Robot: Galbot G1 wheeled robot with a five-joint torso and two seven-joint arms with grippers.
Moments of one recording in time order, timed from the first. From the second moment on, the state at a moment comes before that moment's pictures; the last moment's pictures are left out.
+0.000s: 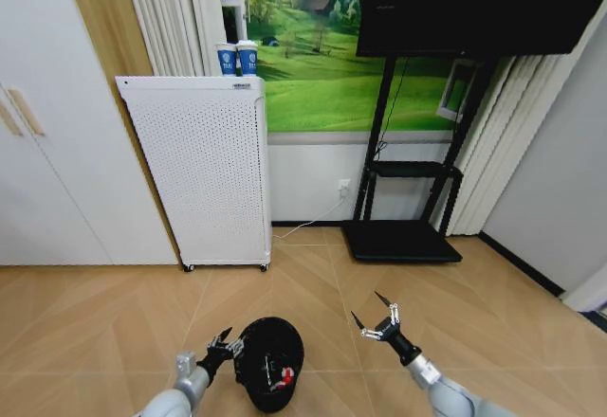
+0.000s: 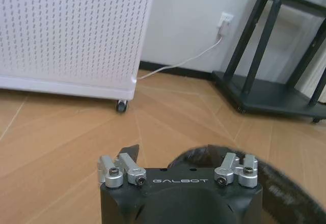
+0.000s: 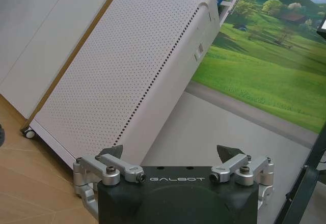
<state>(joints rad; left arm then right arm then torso) 1.11 -0.56 0.27 -1.88 -1.09 -0.18 -0.32 -1.04 0.58 -0.30 1.45 0.12 0.80 0.46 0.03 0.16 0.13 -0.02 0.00</state>
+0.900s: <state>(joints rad) 1.08 -0.34 -0.07 -2.16 -1.31 -0.10 -0.41 -1.00 0.53 -0.23 1.49 0.22 0.80 0.49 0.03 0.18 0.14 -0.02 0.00</state>
